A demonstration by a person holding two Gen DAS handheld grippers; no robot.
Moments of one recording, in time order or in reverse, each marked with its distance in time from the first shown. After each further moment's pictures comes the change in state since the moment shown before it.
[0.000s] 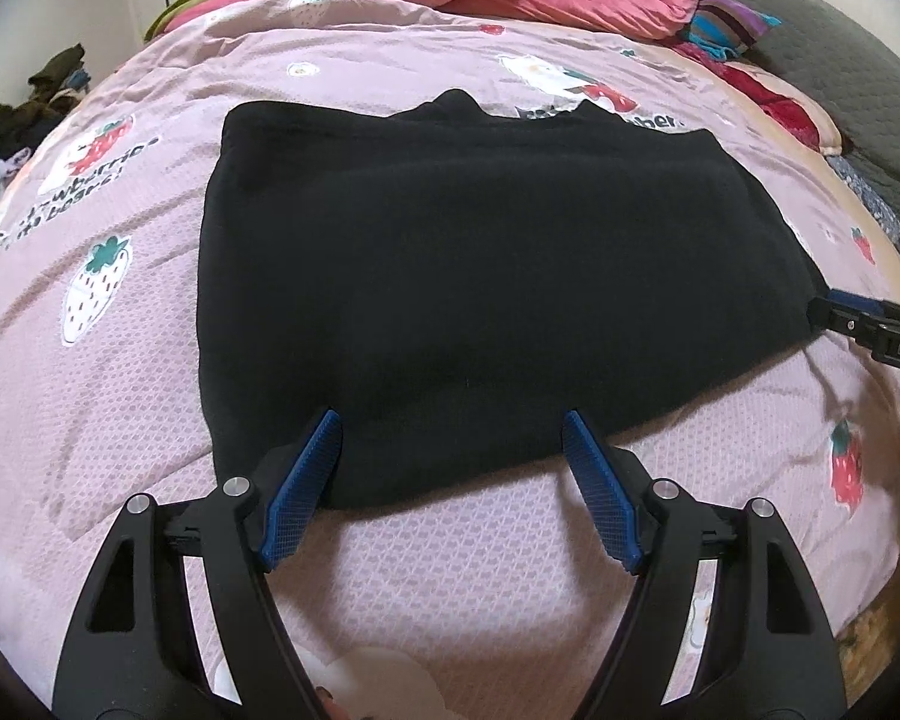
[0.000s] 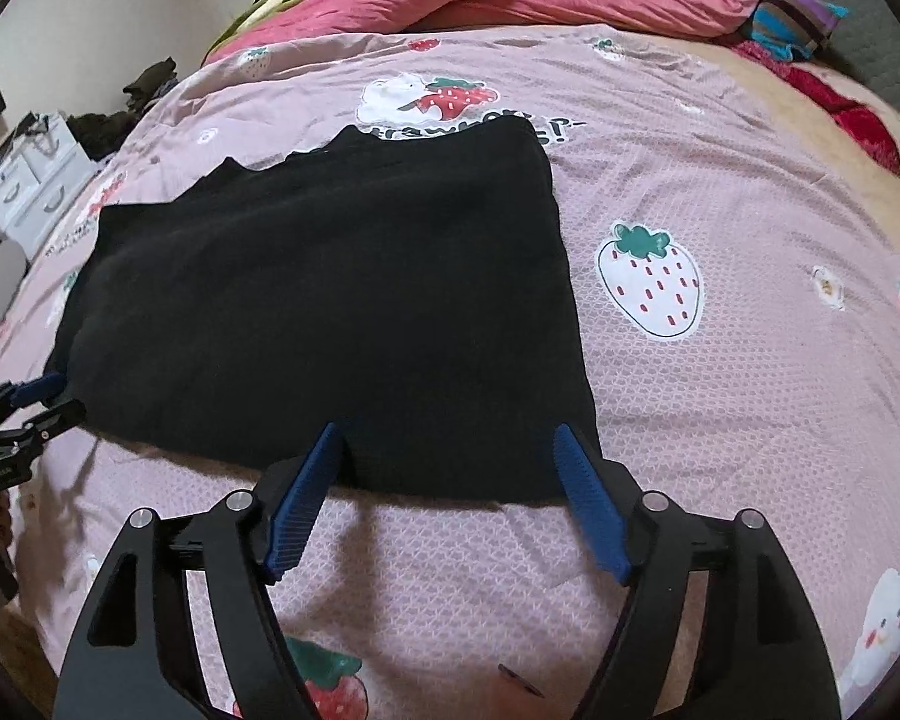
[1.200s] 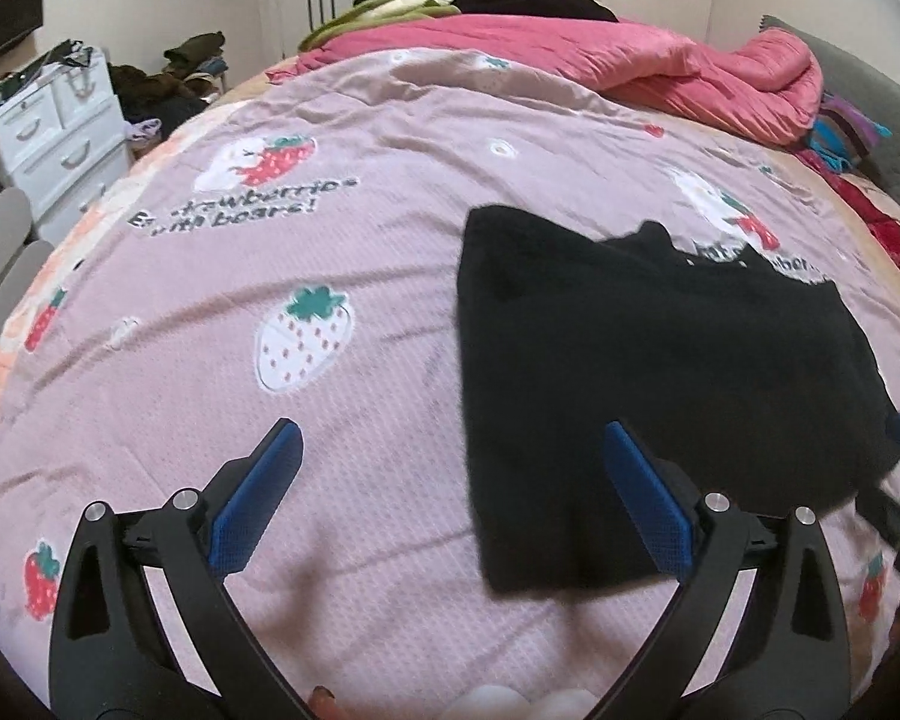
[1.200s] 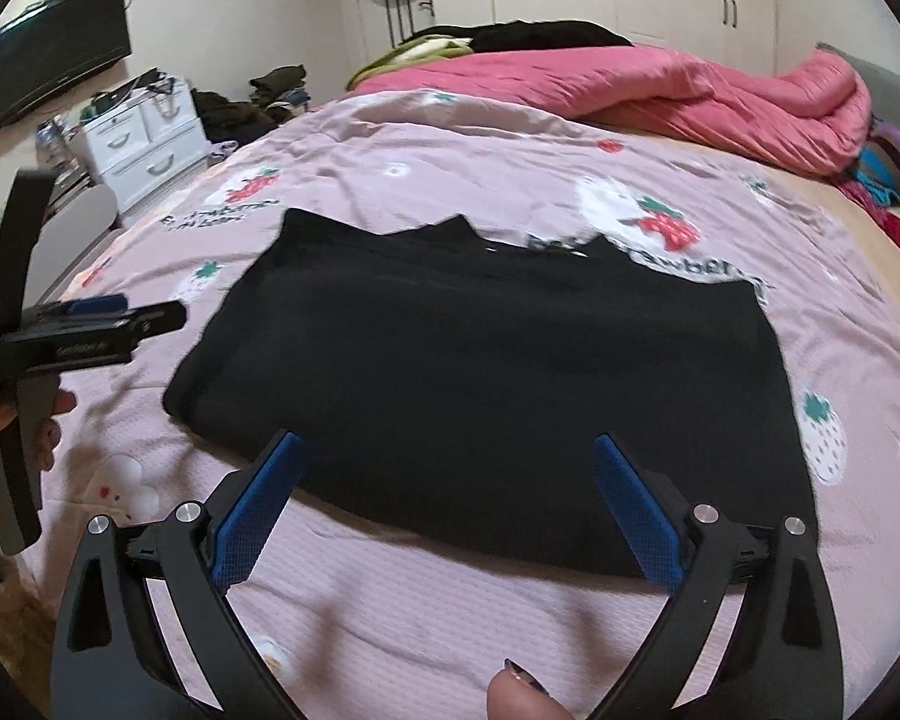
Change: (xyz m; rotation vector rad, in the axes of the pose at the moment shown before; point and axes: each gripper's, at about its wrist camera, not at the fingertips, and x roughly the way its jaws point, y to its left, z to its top) left arm -0.042 0.083 0.029 -0.224 -0.134 0.230; right arm -0.018 0.150 0.018 -0.240 -0.179 0.167
